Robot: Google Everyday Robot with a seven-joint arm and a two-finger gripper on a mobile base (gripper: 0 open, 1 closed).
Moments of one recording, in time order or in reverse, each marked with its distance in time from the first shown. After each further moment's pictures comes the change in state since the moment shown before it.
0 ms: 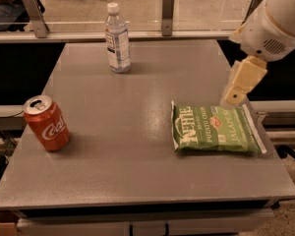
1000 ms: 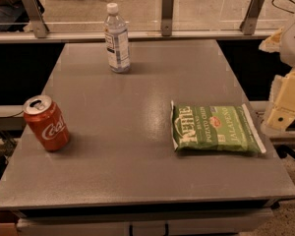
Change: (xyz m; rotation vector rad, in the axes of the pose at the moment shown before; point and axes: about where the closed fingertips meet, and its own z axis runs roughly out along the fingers) arm 0.037 0.058 -0.056 -0.036 0.125 -0.016
